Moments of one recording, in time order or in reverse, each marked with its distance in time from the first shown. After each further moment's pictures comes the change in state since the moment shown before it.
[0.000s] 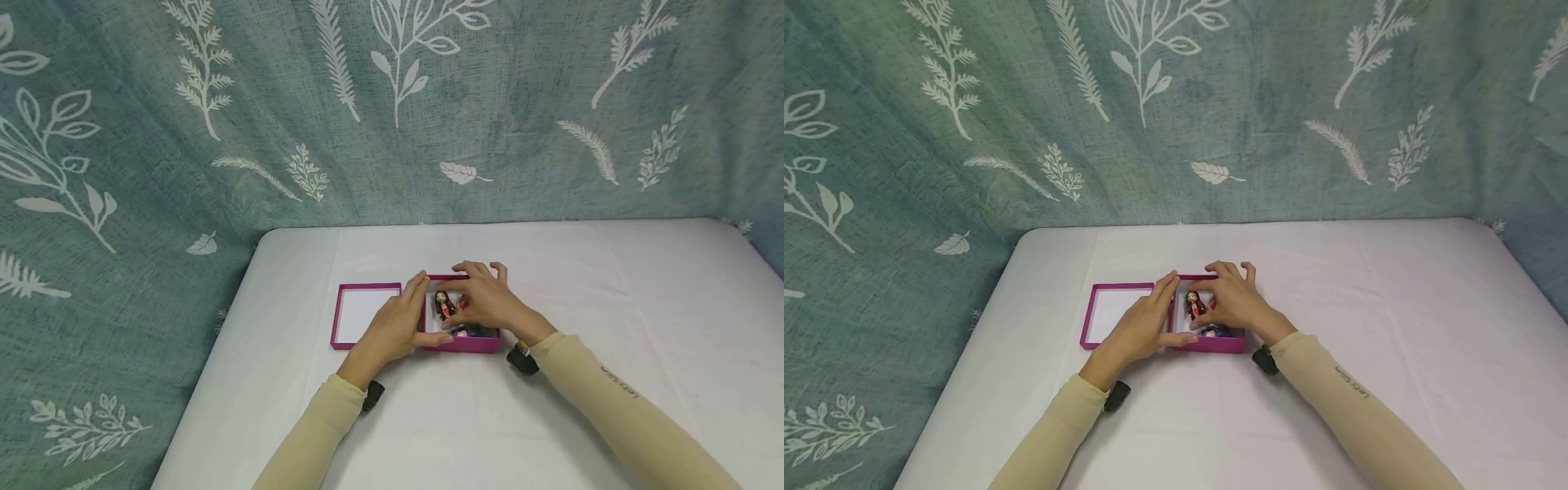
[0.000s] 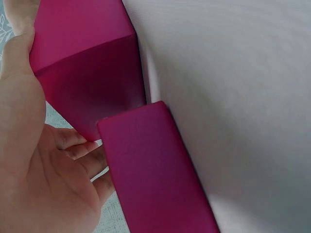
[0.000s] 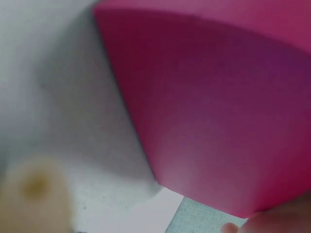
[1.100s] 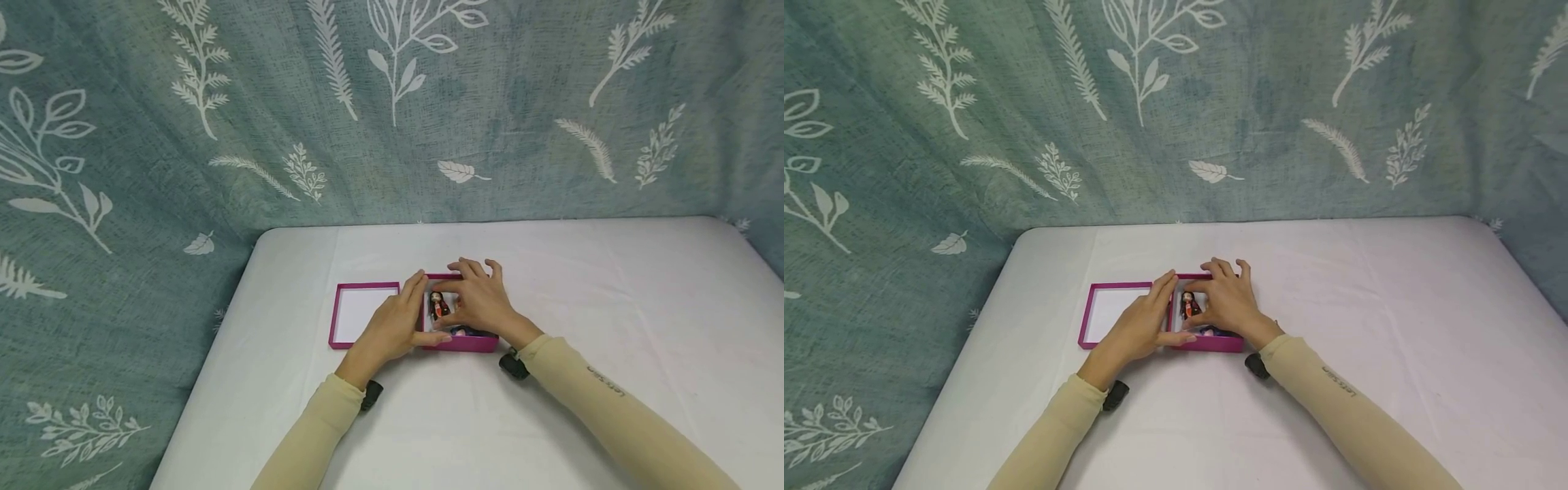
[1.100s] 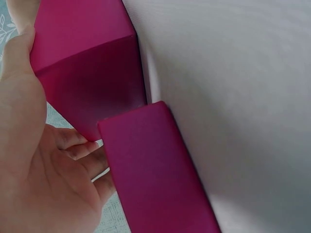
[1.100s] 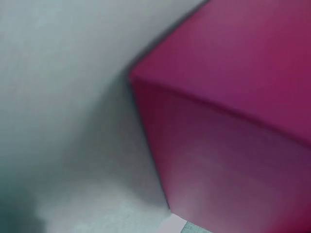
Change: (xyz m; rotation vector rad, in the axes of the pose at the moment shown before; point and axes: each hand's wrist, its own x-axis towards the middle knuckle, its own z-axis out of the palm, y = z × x) left_hand 0.000 0.001 -0.001 -0.002 0.007 0.008; right_hand 0.002 -0.005 0.014 -0.121 0.118 0.039
